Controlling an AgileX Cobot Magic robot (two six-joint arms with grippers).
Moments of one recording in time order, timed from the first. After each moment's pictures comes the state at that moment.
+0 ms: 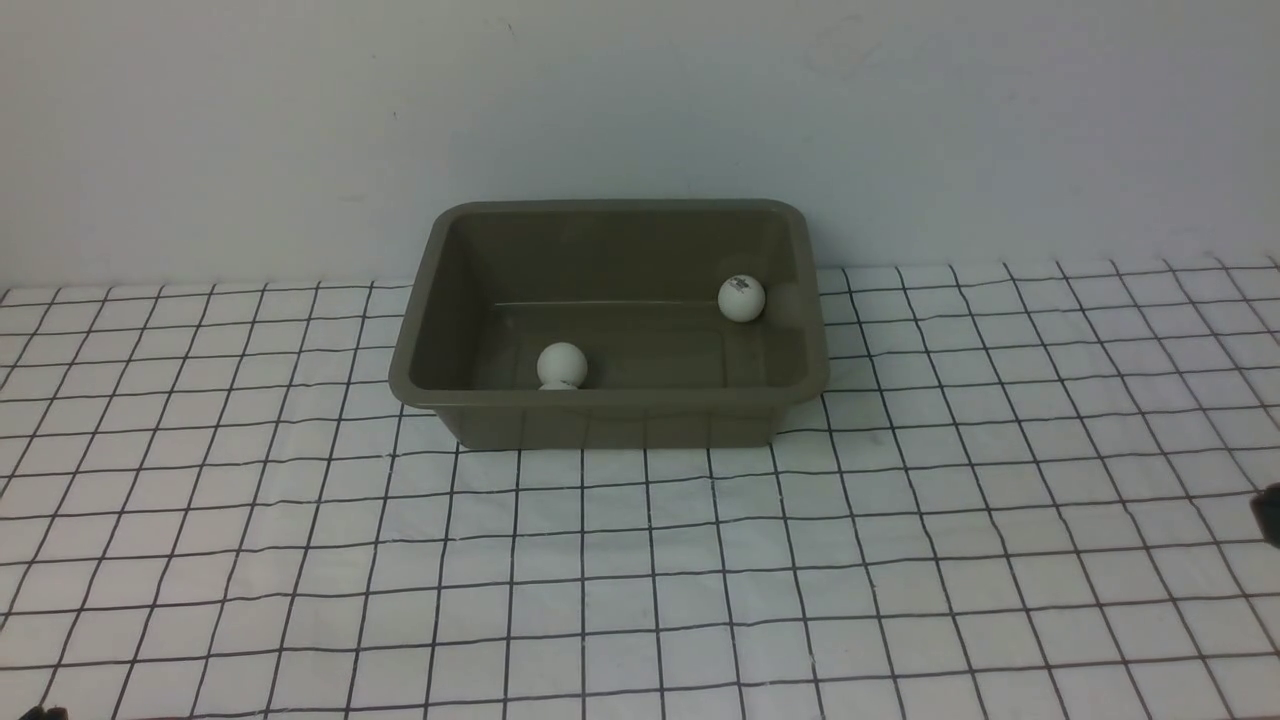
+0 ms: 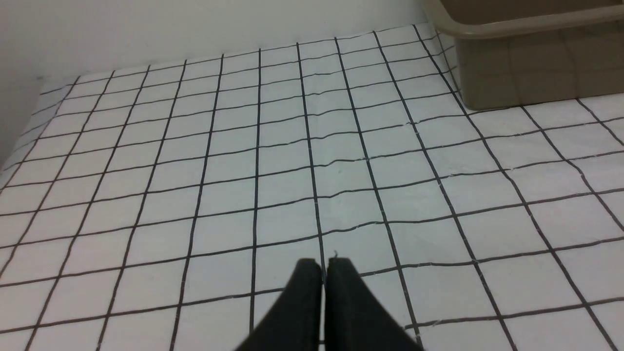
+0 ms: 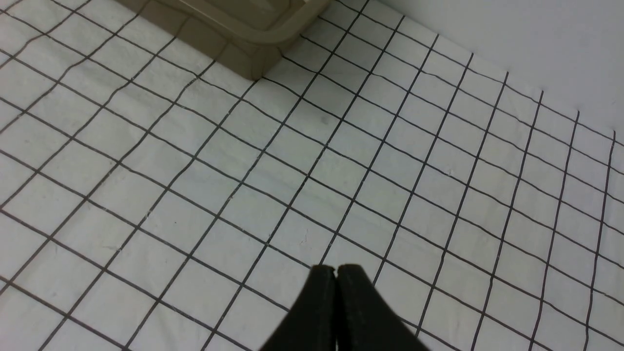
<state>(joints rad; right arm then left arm) 0.50 0.67 -0.70 -0.22 0.88 -0.02 0.03 -0.01 0.03 -0.08 0.37 0.15</state>
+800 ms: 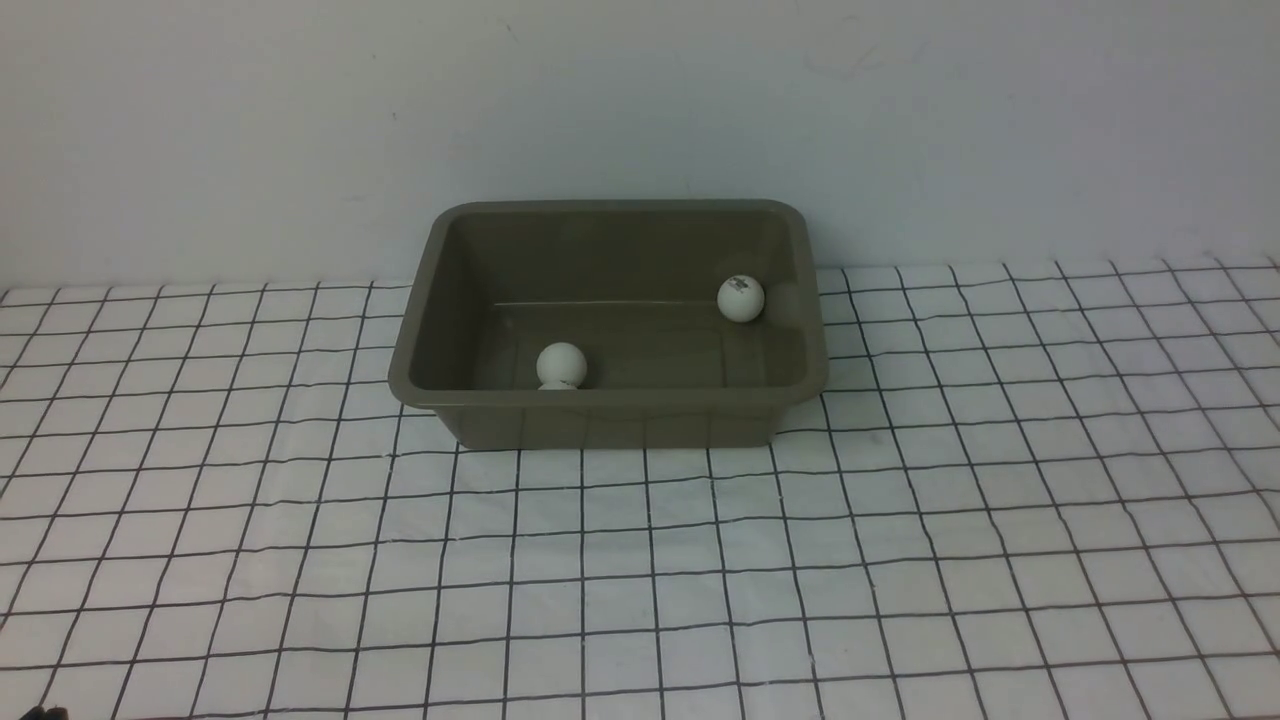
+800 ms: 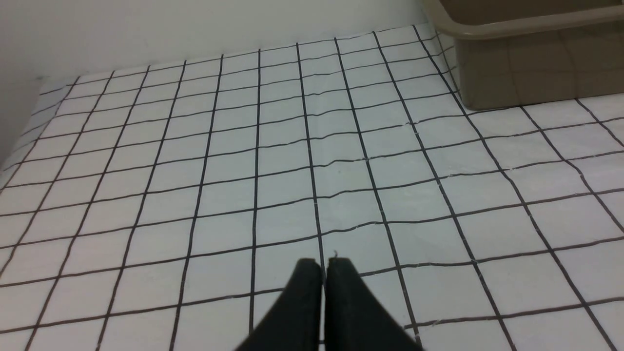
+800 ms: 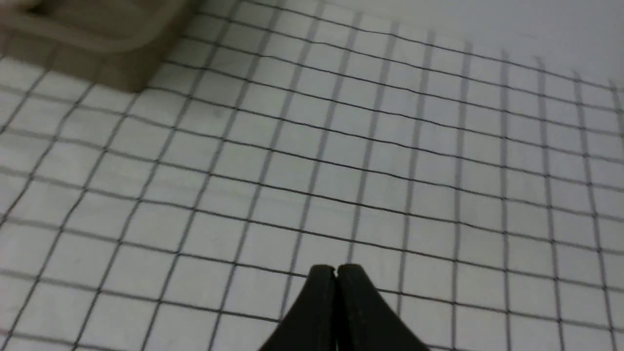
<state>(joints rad) -0.01 0.56 -0.69 -0.10 0.87 -0.02 0.03 -0.01 0.03 -0.08 0.37 0.15</state>
